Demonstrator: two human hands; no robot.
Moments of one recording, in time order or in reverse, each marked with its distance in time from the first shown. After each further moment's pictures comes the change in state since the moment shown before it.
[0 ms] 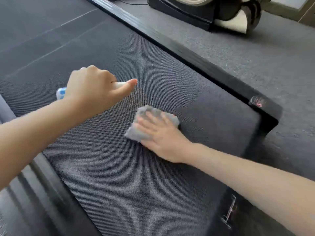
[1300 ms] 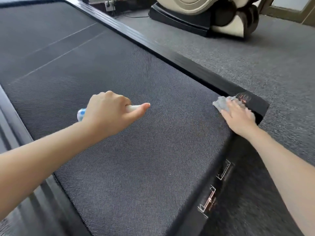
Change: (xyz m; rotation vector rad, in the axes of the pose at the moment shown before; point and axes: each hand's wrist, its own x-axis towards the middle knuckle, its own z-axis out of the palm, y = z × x) left_hand -0.042 0.088 0.012 0.017 -0.069 0.040; right_hand -0.133 0.229 -0.035 -0.168 0.172 0.850
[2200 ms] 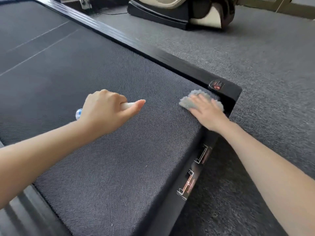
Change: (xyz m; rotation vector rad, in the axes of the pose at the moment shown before) left_hand 0.001 0.054 0.013 -0.092 0.045 0.108; right_hand -0.045 -0.014 -0.005 0.180 -0.082 -0.247
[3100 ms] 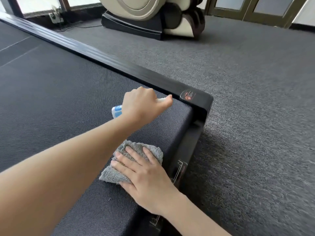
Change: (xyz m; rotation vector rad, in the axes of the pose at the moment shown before) left_hand 0.119 0.127 0.073 -0.114 0.014 0.014; right_hand -0.097 -0.105 0.054 0.074 0.153 -0.421
